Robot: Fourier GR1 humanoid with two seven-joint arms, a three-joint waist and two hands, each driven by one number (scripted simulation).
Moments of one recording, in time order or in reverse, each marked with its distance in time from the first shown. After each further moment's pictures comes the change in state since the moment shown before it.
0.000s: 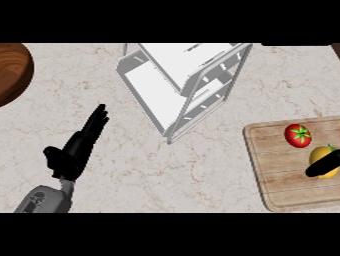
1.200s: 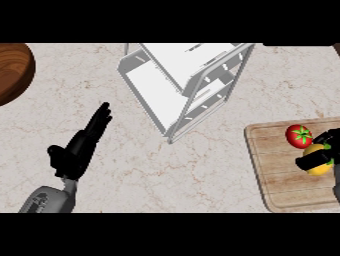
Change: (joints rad) left arm 0.013 -0.057 0.051 -0.050 -0.084 -0.034 0.060; right arm 0.052 0.216 -0.145 0.045 0.303 -0.063 -0.131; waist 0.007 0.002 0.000
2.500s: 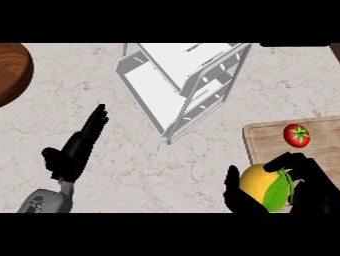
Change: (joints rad) left arm 0.024 -0.011 0.039 -0.008 -0.018 -0.028 -0.003; right arm 0.157 0.530 0.399 -0.816 0.950 0.063 0.123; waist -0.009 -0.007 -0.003
